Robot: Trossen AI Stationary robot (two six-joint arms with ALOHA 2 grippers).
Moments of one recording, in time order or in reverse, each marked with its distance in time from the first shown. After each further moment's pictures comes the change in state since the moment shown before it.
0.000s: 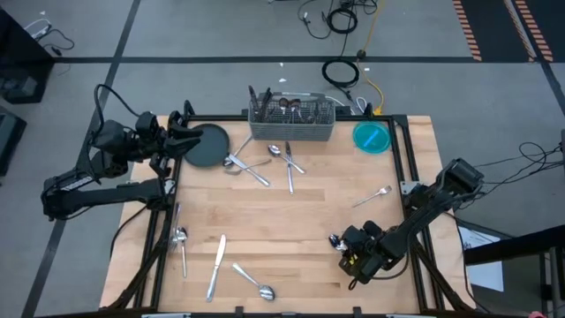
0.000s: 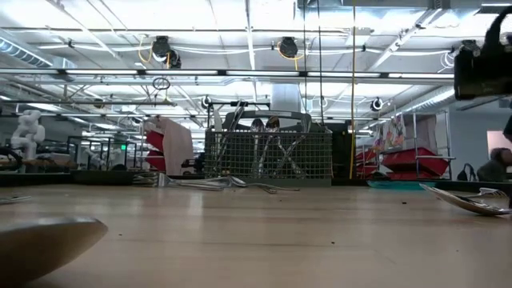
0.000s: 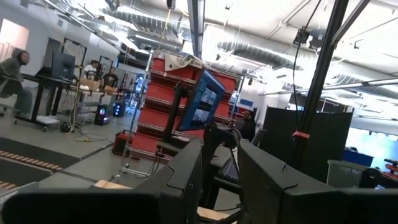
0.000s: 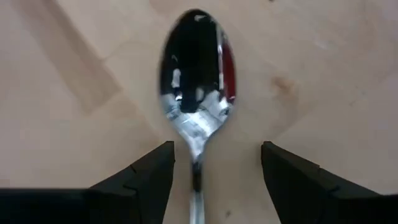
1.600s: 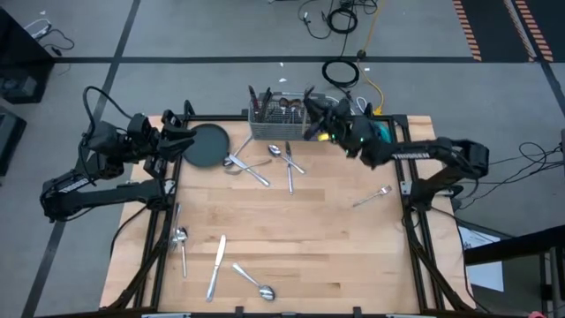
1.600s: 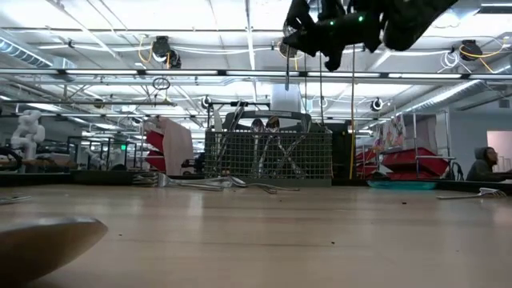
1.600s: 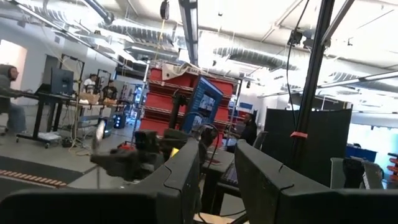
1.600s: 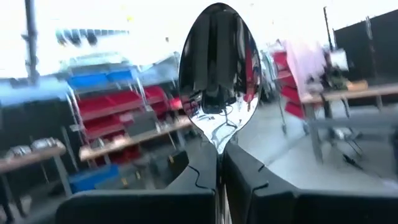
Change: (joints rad) left arm 0.000 -0.045 0.000 -0.014 0.000 0.066; right arm -1.089 -0.197 0.007 1.487 0.053 -1.287
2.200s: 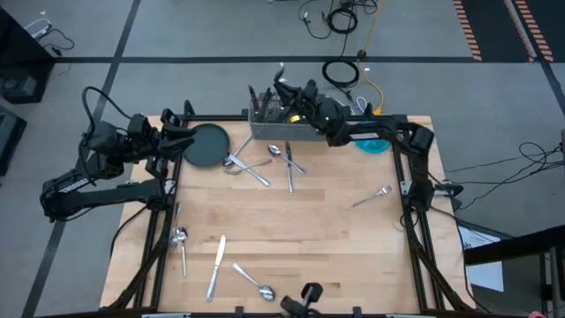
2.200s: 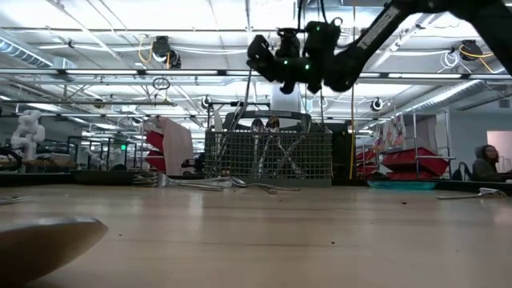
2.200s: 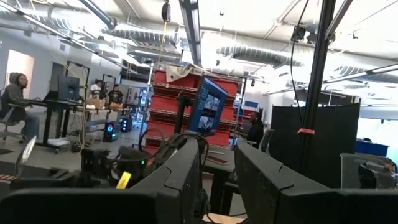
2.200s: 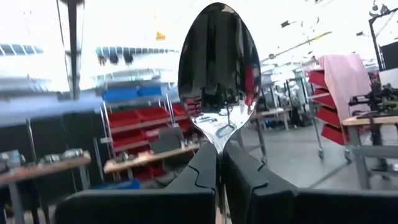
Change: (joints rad) left arm 0.000 0.000 0.000 -0.002 -0.012 0.046; right arm -0.173 0.503 0.372 0.255 -0.292 0.024
